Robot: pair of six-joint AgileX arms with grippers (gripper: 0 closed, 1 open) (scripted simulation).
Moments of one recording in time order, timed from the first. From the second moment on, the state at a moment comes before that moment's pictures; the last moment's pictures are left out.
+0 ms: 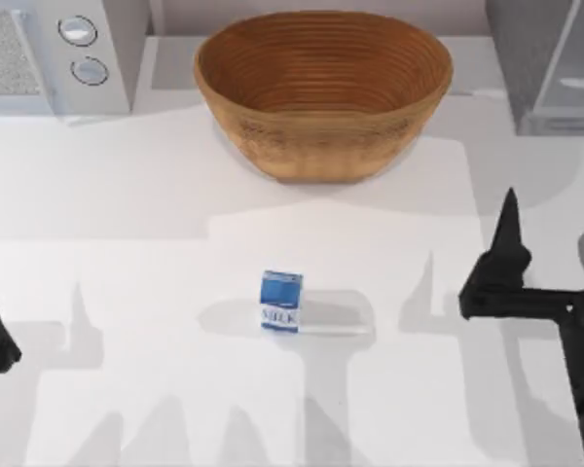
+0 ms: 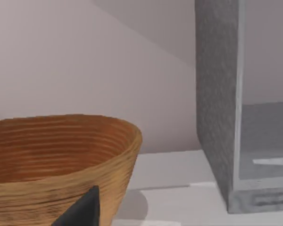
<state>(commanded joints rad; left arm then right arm) 0.00 0.00 0.00 0.00 0.00 0.00 1.01 1.06 0.24 0.87 1.05 0.04</state>
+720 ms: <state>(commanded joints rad) 0.00 0.00 0.00 0.00 0.00 0.00 1.23 2.25 0.91 1.25 1.39 0.07</state>
